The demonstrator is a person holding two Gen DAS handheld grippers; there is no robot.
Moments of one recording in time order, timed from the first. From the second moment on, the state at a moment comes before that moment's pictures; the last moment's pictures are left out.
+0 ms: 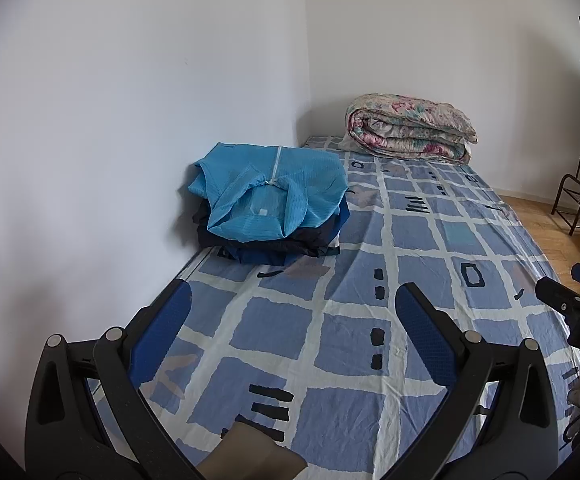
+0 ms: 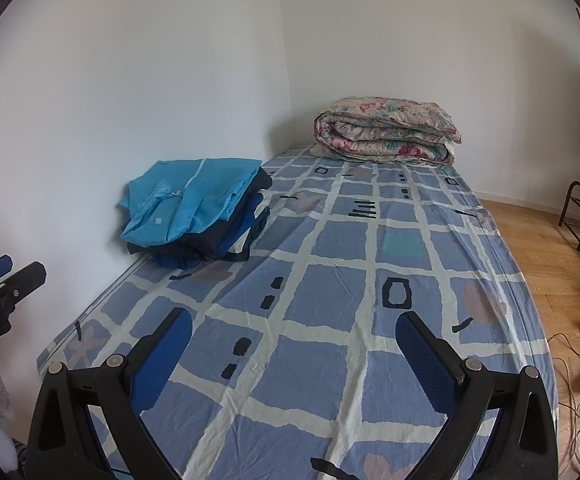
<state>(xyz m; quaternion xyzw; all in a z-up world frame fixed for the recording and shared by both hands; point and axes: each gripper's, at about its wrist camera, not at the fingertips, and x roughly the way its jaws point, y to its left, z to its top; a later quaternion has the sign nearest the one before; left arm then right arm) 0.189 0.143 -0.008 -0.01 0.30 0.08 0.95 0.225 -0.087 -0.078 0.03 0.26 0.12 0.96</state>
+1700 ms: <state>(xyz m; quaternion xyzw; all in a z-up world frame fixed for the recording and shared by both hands) 0.189 0.149 -0.005 -0.01 0.30 0.08 0.95 0.225 -0.092 -0.079 0.03 0.26 0.12 0.96</state>
